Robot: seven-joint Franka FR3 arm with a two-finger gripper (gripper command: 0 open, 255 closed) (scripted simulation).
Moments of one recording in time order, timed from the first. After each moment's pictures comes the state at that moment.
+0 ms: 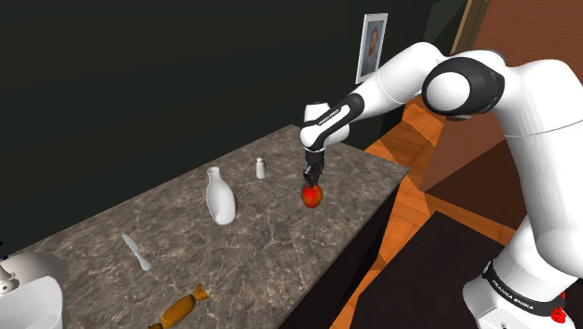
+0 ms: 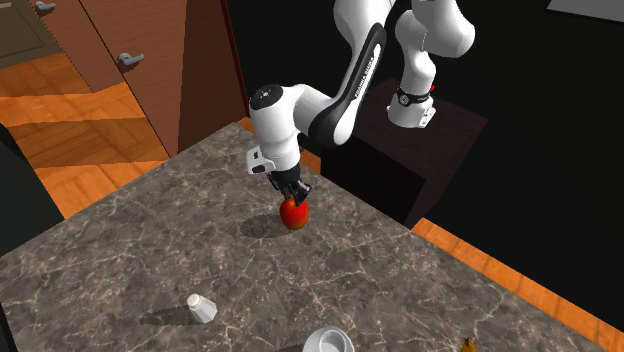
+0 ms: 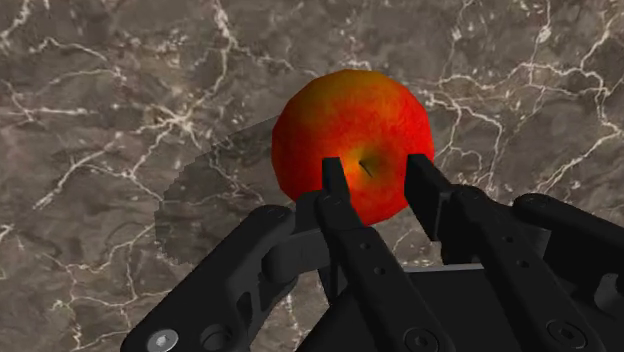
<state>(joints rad) 0.06 0.65 -0.03 -1.73 0.12 2.30 -0.31</state>
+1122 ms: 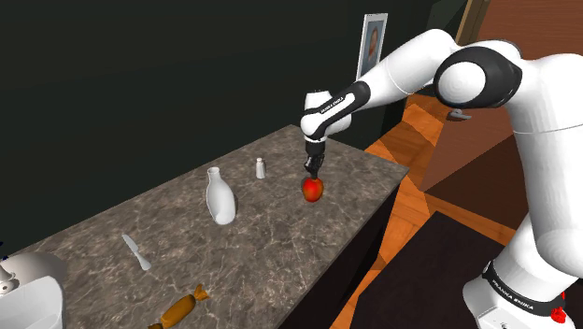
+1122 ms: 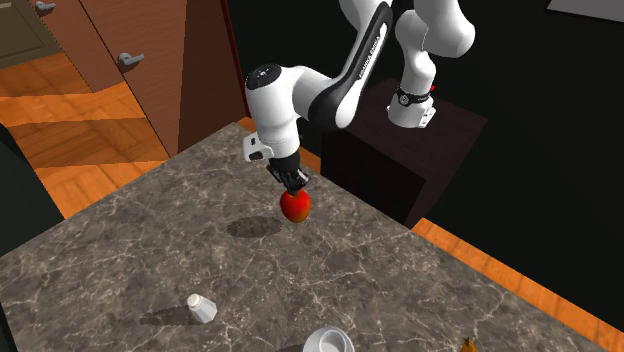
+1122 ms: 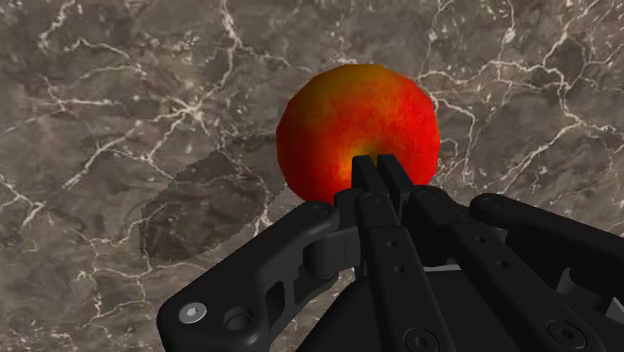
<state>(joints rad) 0.06 0.57 -0.04 -1.73 0.11 2.23 -0.30</state>
